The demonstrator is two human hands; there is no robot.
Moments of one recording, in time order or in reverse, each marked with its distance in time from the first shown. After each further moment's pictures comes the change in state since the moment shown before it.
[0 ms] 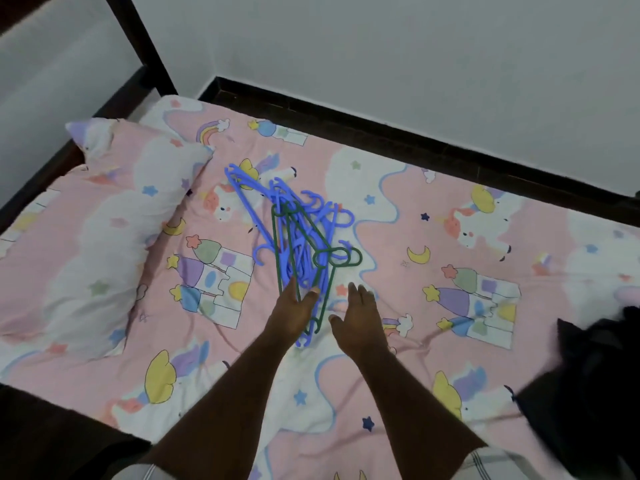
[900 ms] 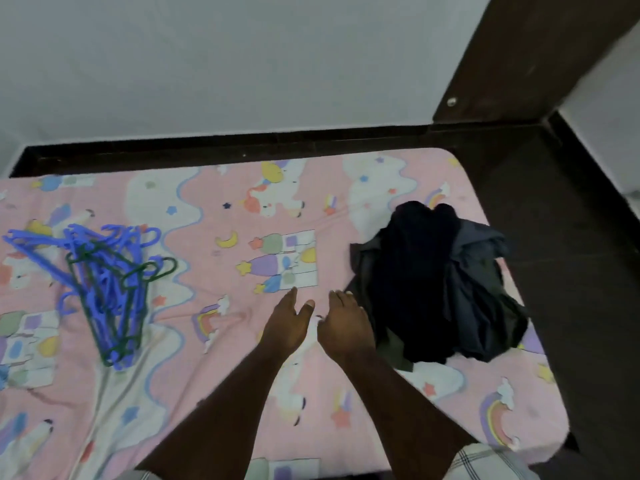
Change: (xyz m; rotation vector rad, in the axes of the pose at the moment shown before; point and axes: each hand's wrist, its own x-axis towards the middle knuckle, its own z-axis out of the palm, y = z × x) left_hand -0.181 0.070 0.406 0.564 -0.283 0.170; right_hand -0.187 0.349 -0.190 -0.001 0.176 0.224
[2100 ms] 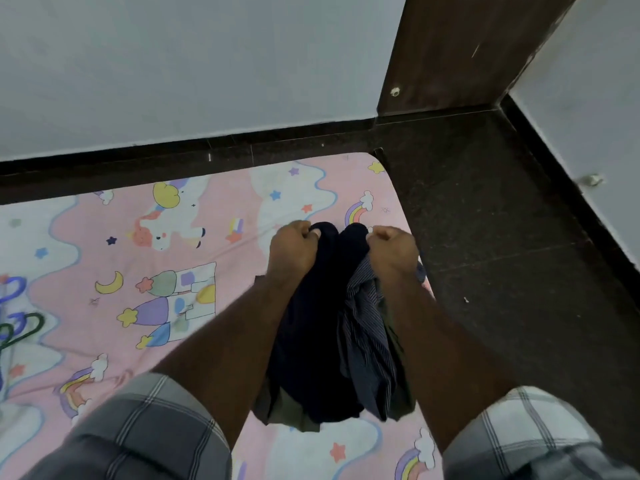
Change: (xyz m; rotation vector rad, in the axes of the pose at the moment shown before) left_hand 0.150 0.294 0.156 0.014 0.154 0.182; right_hand 0.174 0.269 -0.221 0.791 0.478 0.417
